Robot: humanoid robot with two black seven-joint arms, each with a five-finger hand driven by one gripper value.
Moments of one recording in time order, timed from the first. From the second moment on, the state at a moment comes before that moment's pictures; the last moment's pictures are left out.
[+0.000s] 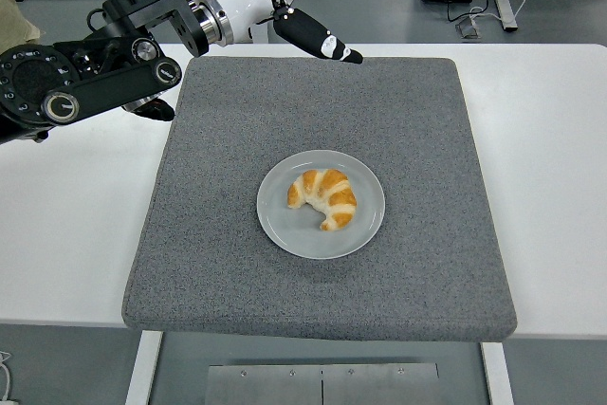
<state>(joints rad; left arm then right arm) -1.45 0.39 -0.03 -1.15 0.71 0.16 -0.28 -0.13 0.00 0.02 0.14 -0.10 0.03 0.41</state>
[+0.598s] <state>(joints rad) -1.35 0.24 -0.30 -0.79 0.29 0.11 -0.14 -0.13 0.00 0.02 0.14 -0.10 0.03 0.41</state>
